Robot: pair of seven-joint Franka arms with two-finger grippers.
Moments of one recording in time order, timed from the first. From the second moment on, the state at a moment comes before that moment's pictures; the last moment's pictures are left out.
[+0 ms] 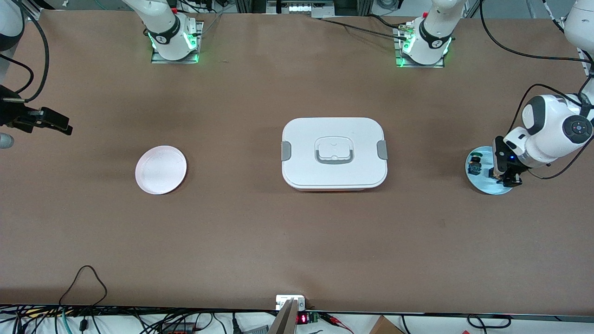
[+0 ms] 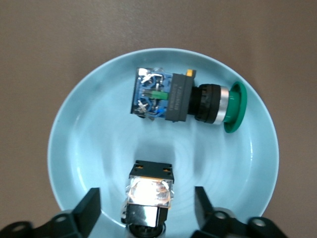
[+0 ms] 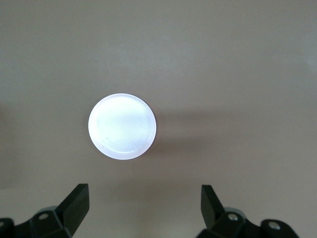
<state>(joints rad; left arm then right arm) 0.77 0.50 -0.42 -2.12 0.47 2.57 1.66 0.05 0.08 -0.13 -1.60 -0.02 1.66 -0.04</state>
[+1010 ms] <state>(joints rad) 0.77 0.41 -0.80 -1.53 0.34 1.45 0.72 0.05 0.08 -0.13 -1.58 -0.01 1.67 -0.04</state>
